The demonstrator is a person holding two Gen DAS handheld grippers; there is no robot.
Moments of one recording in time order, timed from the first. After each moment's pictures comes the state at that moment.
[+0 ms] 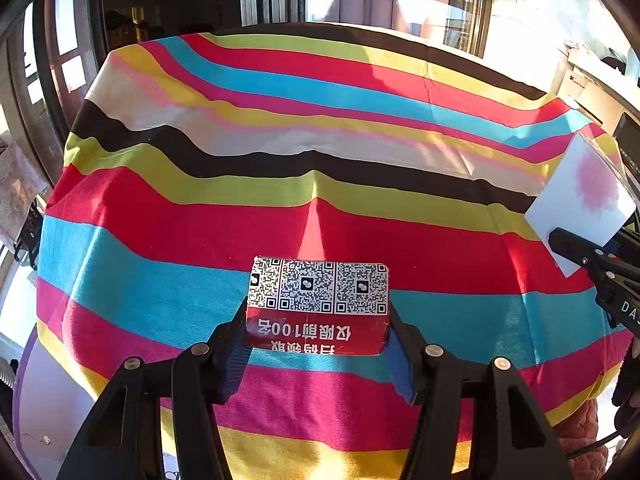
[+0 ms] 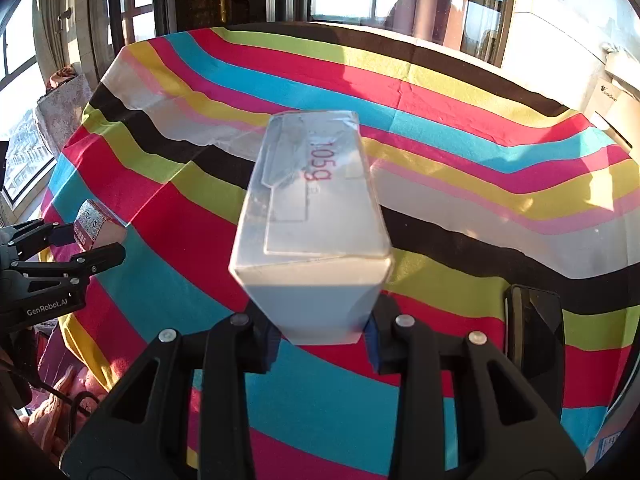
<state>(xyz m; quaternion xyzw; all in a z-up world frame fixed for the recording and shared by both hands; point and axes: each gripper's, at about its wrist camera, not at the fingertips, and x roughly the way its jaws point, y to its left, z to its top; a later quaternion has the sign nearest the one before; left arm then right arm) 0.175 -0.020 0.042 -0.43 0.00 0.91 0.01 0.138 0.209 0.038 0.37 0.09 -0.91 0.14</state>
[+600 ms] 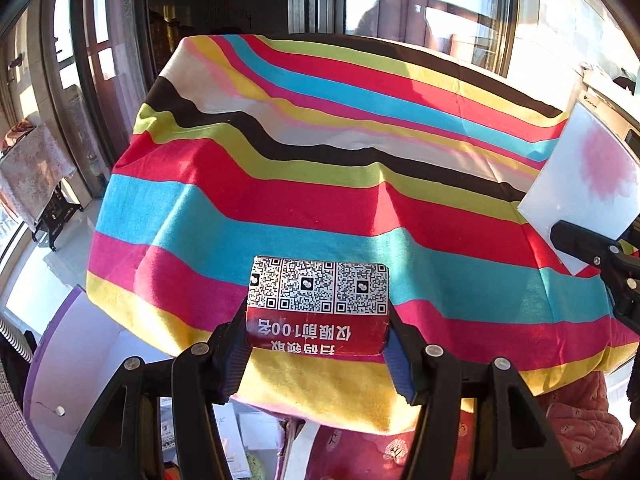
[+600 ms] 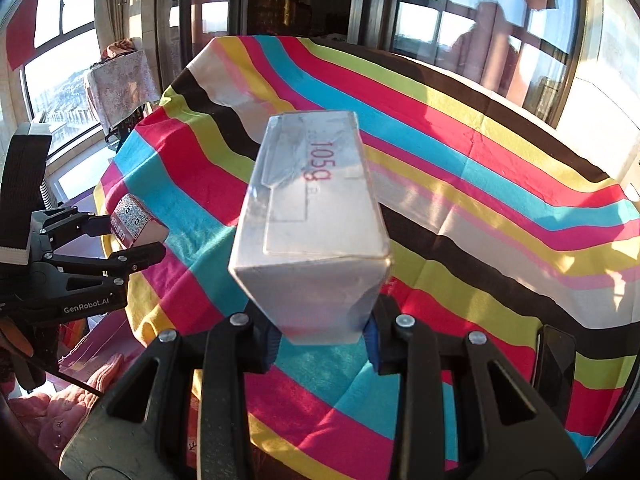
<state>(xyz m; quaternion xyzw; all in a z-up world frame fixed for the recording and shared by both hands) 0.230 -0.075 0.048 -0.41 -0.02 0.91 -0.04 0.187 0.130 0.062 0.34 0.16 -0.90 0.24</state>
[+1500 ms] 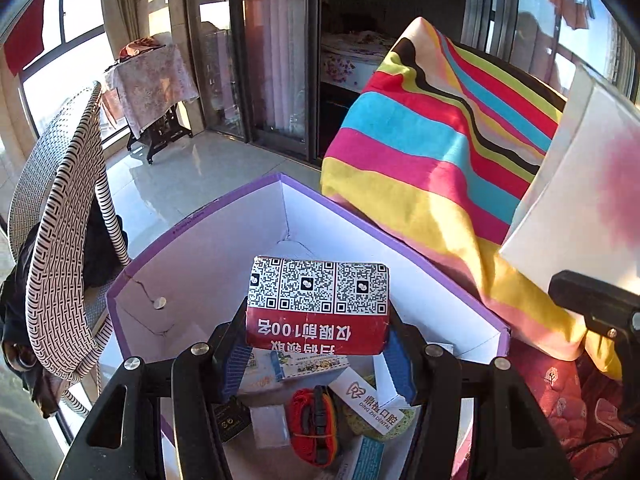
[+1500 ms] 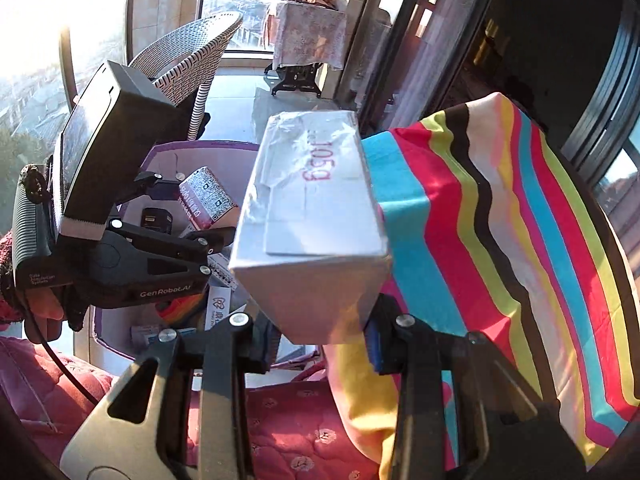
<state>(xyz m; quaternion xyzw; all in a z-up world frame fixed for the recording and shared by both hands) 0.346 -0.228 0.025 -0.41 -0.12 0.87 -0.24 0.288 -0.073 0.044 0.27 0.34 -0.76 0.48</state>
